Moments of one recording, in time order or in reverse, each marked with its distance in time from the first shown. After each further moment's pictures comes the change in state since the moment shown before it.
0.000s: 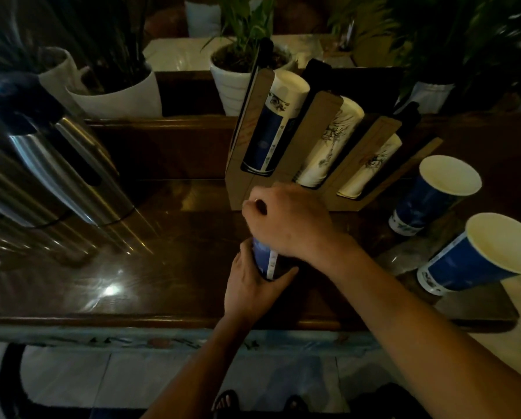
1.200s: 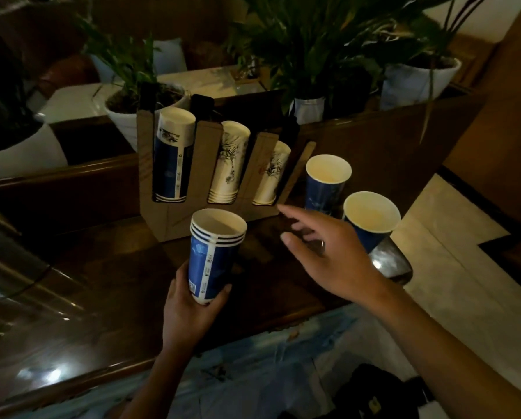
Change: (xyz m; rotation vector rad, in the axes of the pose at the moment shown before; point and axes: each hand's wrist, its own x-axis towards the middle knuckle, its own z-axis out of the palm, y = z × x) left_hand -0.005 -0.006 -0.001 -0.075 -0.034 0.150; right_hand -0.141 0.116 -0.065 0.393 0.330 0.037
